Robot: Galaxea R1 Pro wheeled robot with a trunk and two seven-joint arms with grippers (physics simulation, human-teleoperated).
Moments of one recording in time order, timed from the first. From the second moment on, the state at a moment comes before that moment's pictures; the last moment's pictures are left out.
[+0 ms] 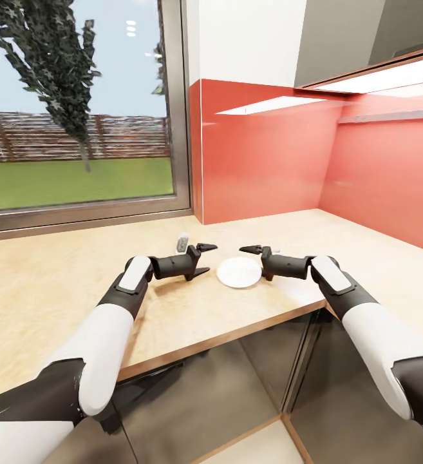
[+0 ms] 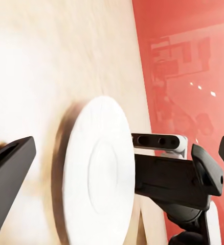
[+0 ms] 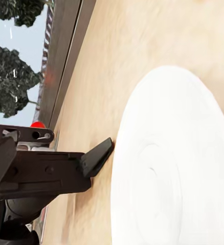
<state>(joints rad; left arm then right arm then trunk) -1.09 -0.17 0.19 -0.62 0.94 0.98 -0.12 -1.10 -0.17 0.25 -0.61 -1.31 1.00 0.27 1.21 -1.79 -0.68</state>
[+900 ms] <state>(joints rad) -1.09 -0.17 0.02 -0.62 0.94 0.99 -0.24 -1.10 -0.17 0.25 -0.61 -1.31 1.00 0.27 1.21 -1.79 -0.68</state>
